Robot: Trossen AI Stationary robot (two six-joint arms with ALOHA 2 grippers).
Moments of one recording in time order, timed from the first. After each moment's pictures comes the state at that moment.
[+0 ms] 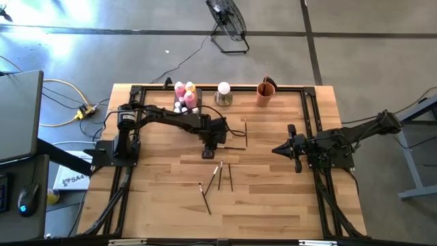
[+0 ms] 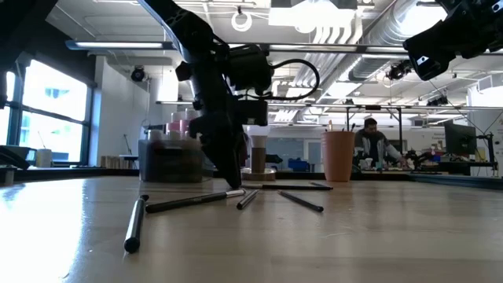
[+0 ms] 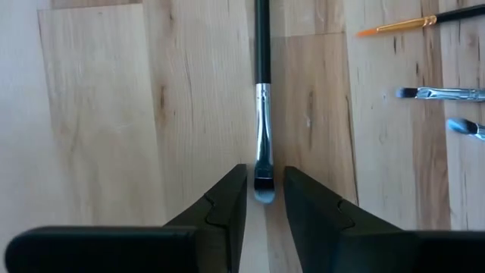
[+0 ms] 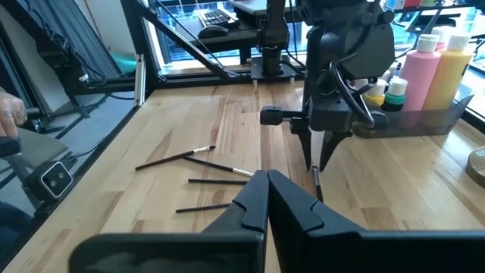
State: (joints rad) left arm 0.16 1.96 1.28 -0.51 0.13 0.23; right arm 0.32 0.41 0.28 -0.08 0.25 0.16
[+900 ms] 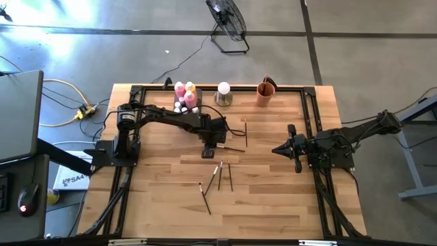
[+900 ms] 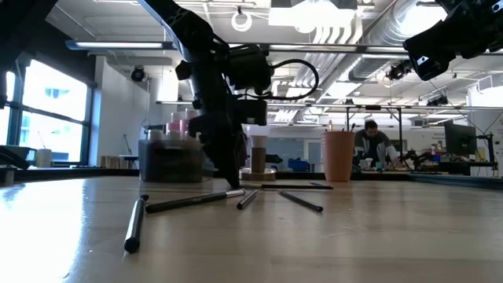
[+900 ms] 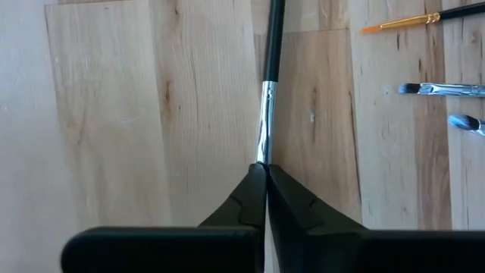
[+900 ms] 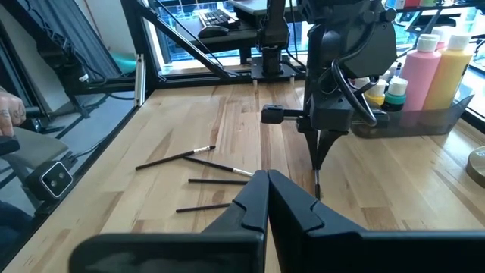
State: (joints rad) left arm 0.16 1.97 1.28 -0.53 0.12 0.23; right arm 0.32 0.41 0.28 -0.08 0.25 0.16
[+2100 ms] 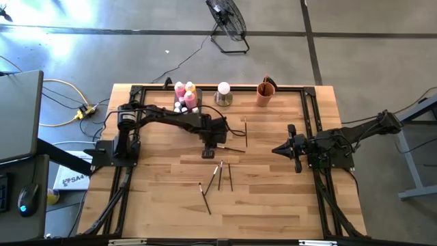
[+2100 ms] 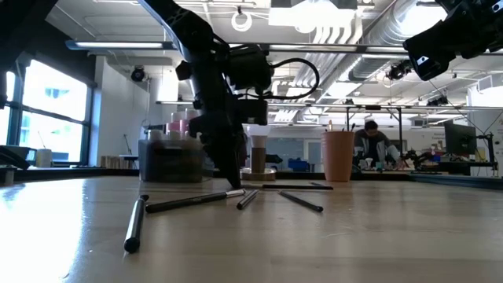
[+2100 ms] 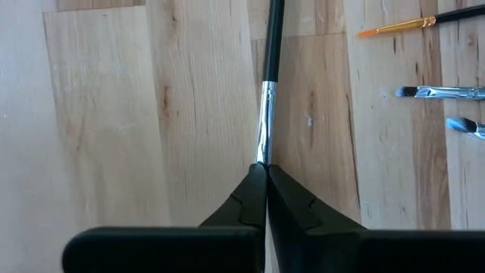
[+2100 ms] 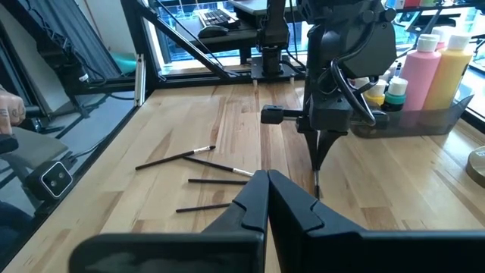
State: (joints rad) left arm 0.16 1.97 1.28 -0.52 0.12 0.24; right arm 0.32 0.41 0.28 -0.08 0.25 0.16
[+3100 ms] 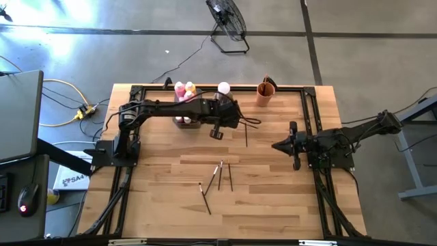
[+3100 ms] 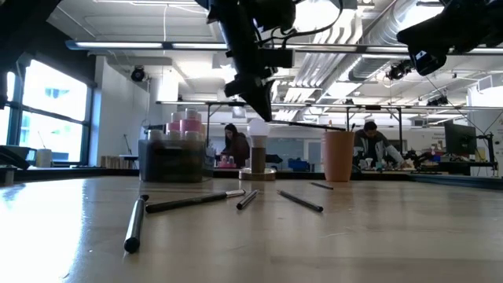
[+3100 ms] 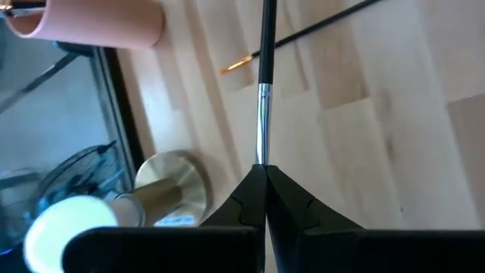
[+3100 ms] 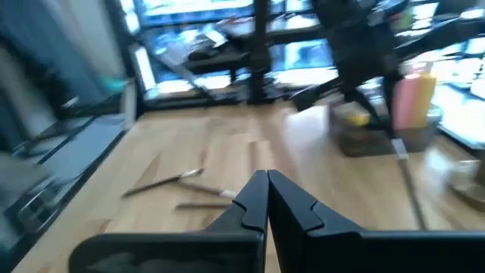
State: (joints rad) left arm 0.16 1.97 1.74 -0.78 -0.33 0.60; right arm 0.32 0.41 0.28 -0.02 0.29 0.15
